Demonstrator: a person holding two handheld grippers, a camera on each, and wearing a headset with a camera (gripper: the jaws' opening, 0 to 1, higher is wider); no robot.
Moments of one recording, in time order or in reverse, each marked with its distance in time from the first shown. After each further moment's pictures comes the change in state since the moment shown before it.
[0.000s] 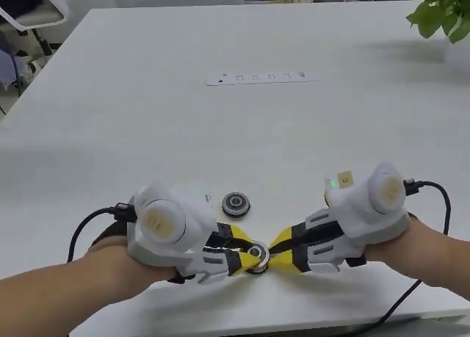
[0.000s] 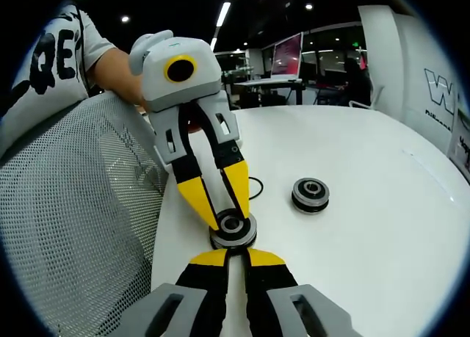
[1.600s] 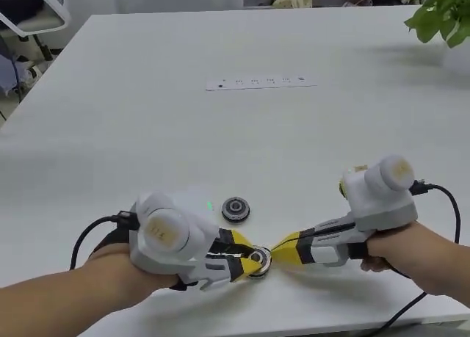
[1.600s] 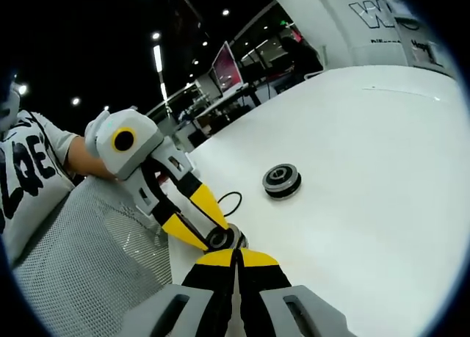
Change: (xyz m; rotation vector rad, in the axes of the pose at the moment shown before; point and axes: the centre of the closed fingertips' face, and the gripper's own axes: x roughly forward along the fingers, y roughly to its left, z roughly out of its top) left arm 0.002 0.000 0.001 0.007 0.007 0.013; right arm -0.008 -0.009 0.008 0.475 -0.160 0.024
